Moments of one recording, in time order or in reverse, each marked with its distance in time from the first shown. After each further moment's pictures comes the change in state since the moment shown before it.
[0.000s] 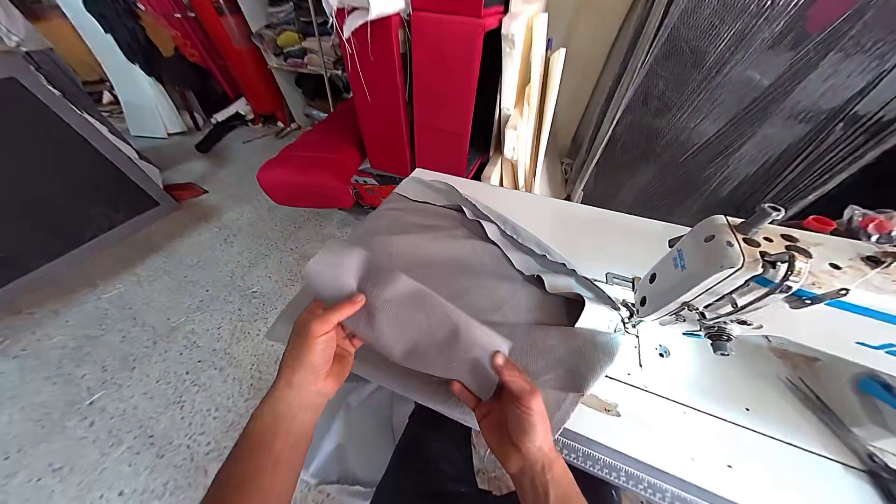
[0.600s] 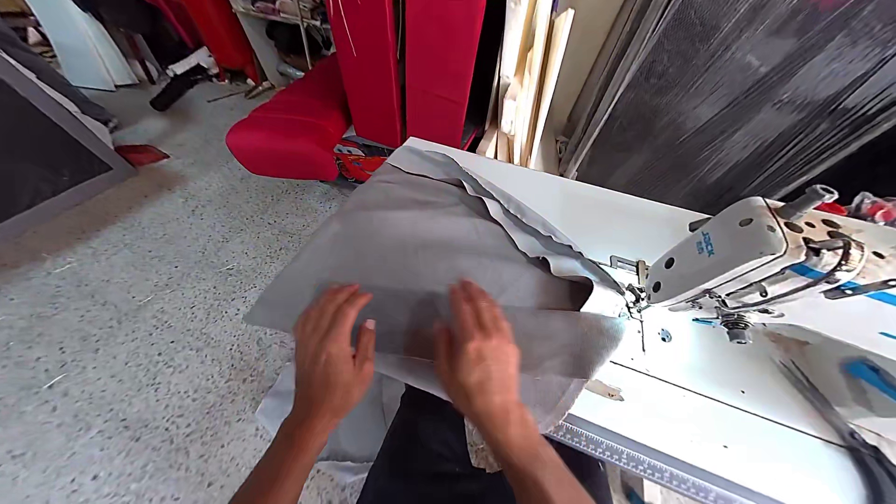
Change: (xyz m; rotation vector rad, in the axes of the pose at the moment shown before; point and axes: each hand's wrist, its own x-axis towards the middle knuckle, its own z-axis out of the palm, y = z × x) left_hand 0.011 -0.069 -0.059 1.299 -0.098 0.875; right_hand 0.042 0.030 0.020 -2.013 0.019 -0.940
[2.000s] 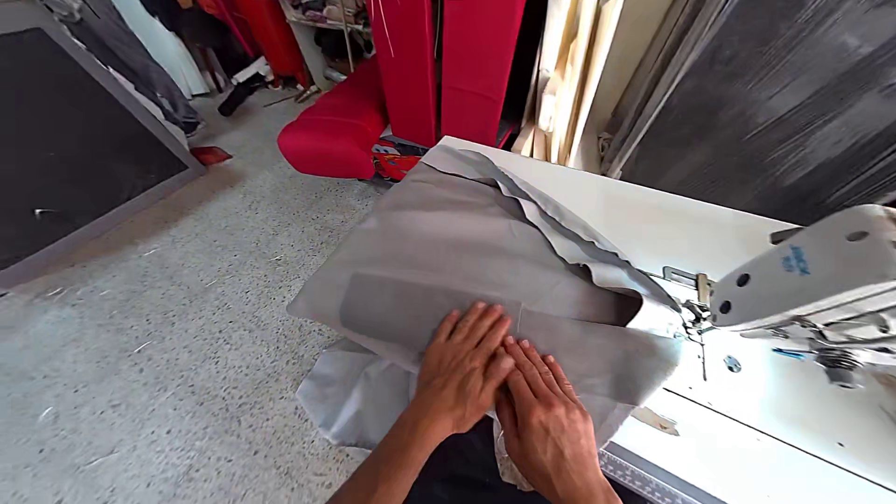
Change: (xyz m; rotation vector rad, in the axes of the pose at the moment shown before) left_hand -0.005 0.079 0.066 -0.028 -0.458 0.194; right_hand -0.058 0.055 -0.005 -0.140 -0.052 -0.208
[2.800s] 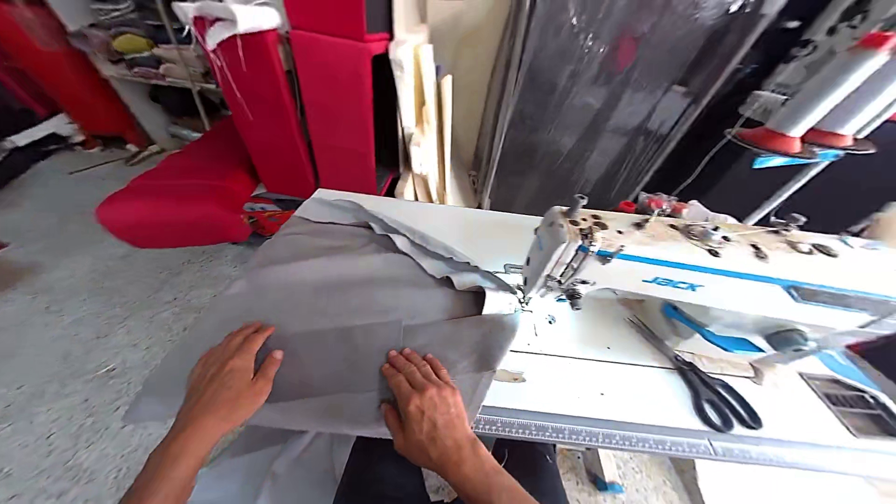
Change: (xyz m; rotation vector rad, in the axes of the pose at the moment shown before) left_hand 0.002 -0.140 -0.070 0.062 0.119 -0.155; right_hand 0.006 -0.008 -0.014 0.098 -0.167 0.095
